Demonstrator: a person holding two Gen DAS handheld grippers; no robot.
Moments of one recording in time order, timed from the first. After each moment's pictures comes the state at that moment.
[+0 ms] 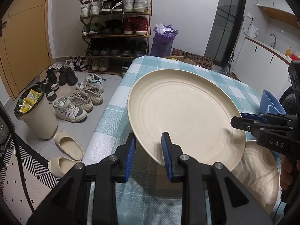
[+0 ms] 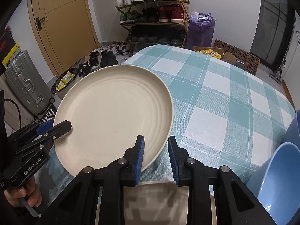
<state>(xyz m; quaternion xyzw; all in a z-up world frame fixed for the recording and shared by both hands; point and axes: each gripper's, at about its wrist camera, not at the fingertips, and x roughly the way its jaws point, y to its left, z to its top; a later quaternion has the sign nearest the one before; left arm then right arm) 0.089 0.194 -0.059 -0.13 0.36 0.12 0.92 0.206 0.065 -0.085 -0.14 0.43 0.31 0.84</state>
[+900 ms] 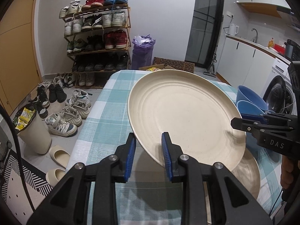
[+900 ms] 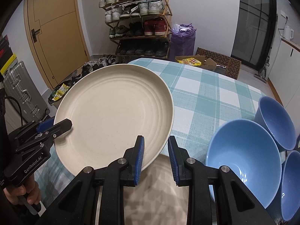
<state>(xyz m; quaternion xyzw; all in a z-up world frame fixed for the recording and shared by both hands) 0.071 0.134 -0.020 -0.09 0.33 0.07 0.94 0.158 -0.011 -0.041 -0.12 0.39 0.27 0.87</state>
